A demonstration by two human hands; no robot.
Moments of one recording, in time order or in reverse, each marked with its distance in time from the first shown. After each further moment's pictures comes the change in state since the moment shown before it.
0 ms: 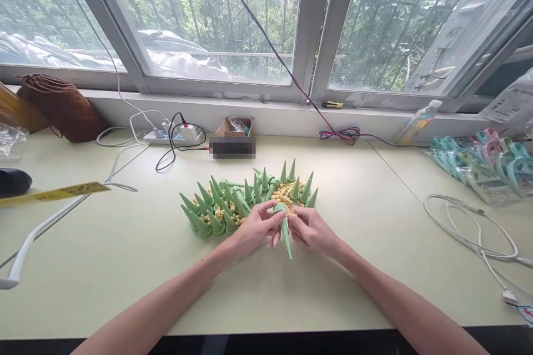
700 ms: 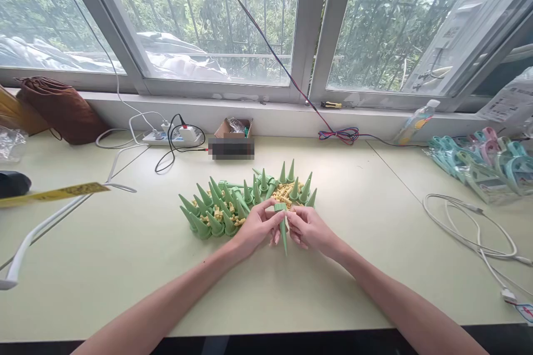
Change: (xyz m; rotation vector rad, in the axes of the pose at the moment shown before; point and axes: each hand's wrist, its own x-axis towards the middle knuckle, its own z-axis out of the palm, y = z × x) left_hand 0.004 -0.007 0.002 0.059 0.076 0.048; right_hand 0.005 0.001 0.003 0.116 0.014 0.075
